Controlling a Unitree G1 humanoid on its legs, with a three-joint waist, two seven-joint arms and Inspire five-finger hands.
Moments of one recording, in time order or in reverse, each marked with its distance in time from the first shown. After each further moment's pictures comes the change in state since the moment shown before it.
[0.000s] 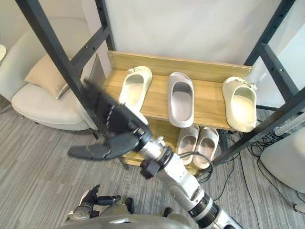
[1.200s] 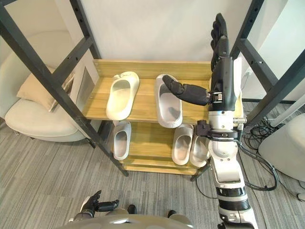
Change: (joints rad) left arm 0.052 -0.012 0.003 -0.015 0.000 -0.017 -0.031; right arm -0.005 -0.089 -0.586 0.109 -0.654 -0.058 -0.388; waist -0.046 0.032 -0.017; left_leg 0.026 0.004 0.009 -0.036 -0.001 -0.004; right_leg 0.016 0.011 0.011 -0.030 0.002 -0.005
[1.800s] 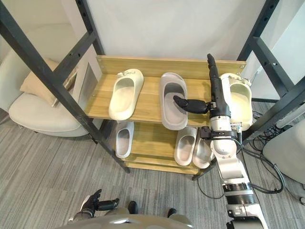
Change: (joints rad) left arm 0.002 0.005 0.003 -0.009 0.000 -0.005 -0.015; right arm -0.022 -0.078 0.027 0.239 -0.093 0.074 -0.003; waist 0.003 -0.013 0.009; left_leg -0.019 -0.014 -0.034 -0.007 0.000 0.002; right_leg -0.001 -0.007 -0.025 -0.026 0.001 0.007
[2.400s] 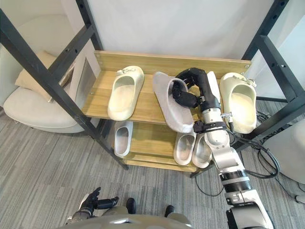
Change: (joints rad) left arm 0.006 0.011 0.000 -0.019 0.000 -0.004 -0.007; right arm -0.123 -0.040 0.101 0.083 0.005 0.013 0.033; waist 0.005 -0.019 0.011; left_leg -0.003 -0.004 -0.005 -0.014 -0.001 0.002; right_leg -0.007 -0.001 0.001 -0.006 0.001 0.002
